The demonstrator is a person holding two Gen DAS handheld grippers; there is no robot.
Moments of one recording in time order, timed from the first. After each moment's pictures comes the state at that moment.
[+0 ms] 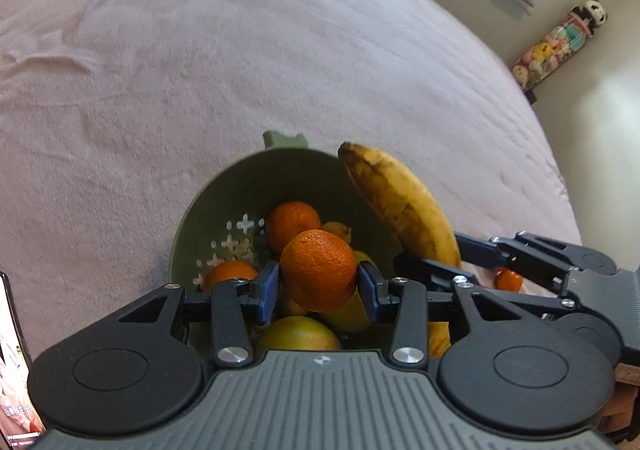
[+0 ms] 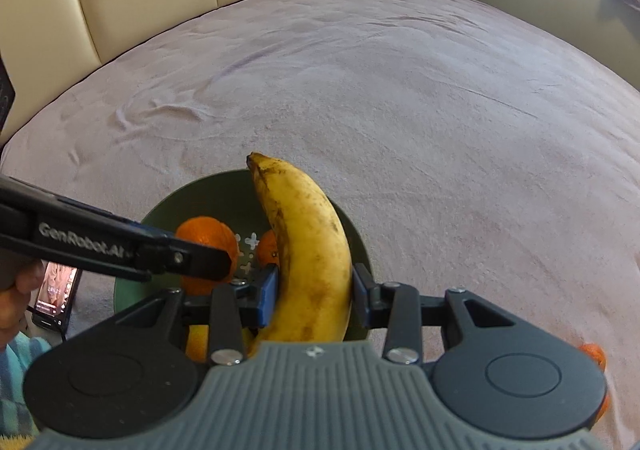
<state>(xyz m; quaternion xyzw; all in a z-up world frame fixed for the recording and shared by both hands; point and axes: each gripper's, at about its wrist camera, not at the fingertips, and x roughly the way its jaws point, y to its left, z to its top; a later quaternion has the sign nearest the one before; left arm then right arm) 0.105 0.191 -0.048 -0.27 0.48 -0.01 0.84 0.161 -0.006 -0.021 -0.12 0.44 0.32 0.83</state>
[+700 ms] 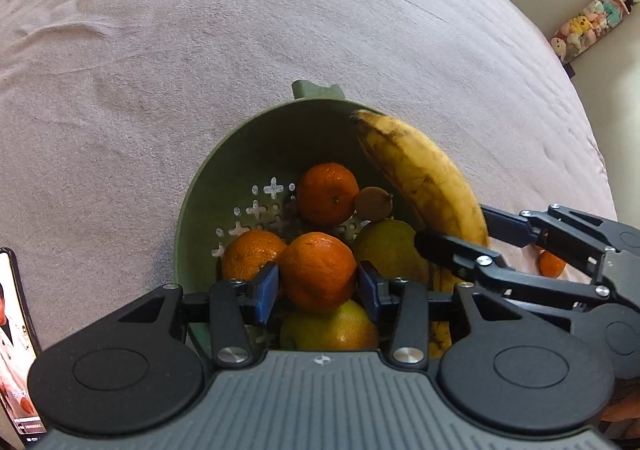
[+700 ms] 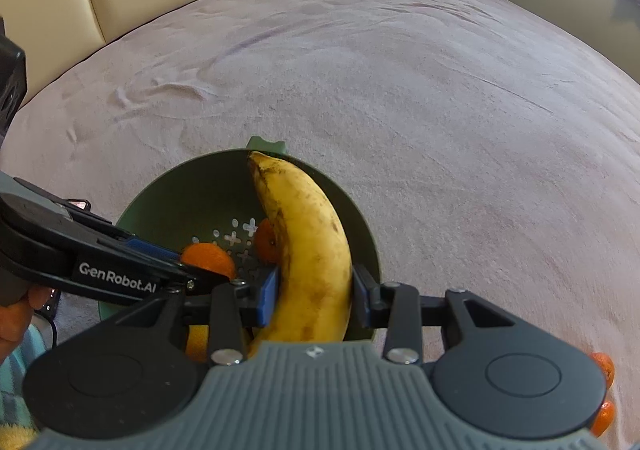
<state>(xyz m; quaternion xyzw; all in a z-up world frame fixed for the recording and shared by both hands) 0.110 0.184 -0.068 -0.24 0.53 0.03 0.81 0.169 0.002 -0.039 -0.14 0.45 0.33 0.82</state>
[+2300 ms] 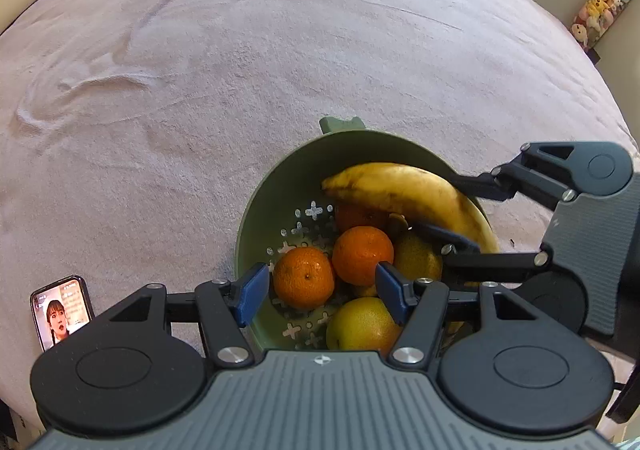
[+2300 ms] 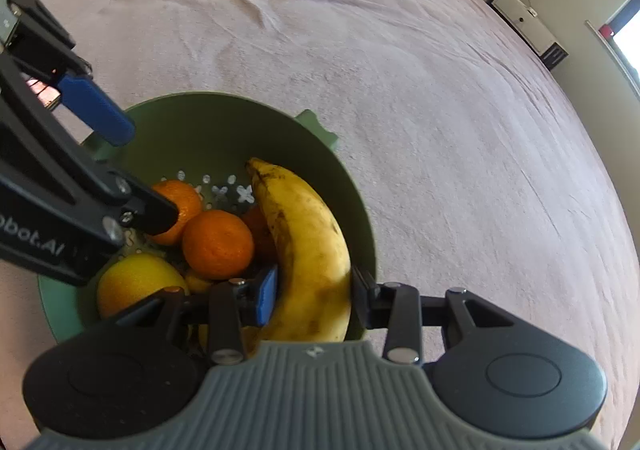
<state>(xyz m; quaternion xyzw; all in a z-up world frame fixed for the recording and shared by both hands) 0.104 0.180 -0.036 -0.16 0.53 0.08 0.83 0.170 0.053 -0.052 -0.39 0.38 0.38 0.75</state>
